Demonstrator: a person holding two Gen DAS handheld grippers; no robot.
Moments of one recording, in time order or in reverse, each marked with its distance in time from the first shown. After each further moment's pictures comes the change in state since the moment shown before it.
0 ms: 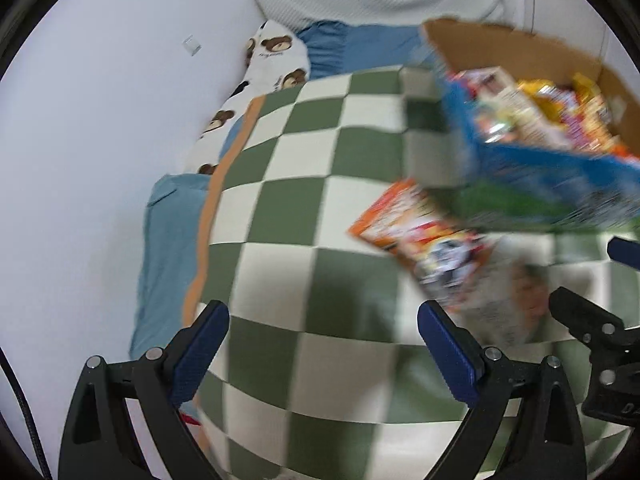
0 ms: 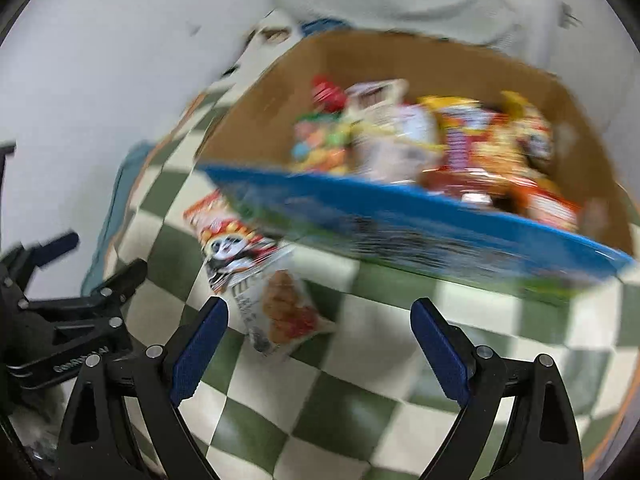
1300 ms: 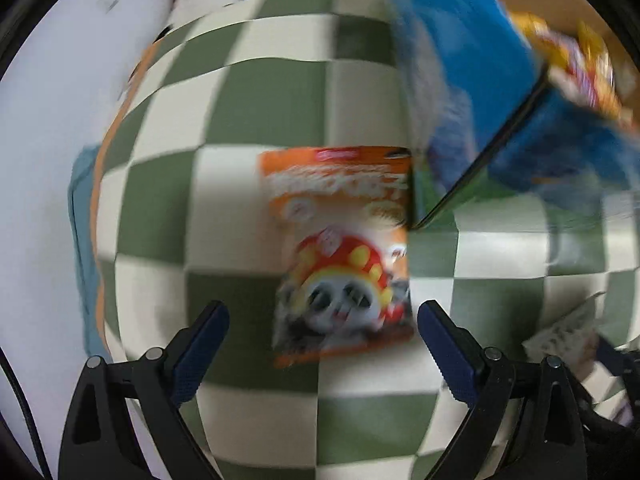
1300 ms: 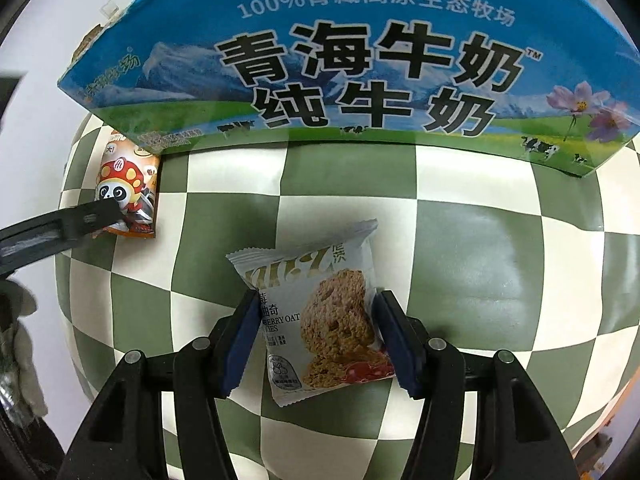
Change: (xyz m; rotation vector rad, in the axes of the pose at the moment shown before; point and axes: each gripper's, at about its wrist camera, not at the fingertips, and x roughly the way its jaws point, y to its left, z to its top) left arm 0.072 -0.074 0.035 0.119 0.258 -0.188; right arm 0.033 -0.062 -0.070 0.289 0.180 -0.096
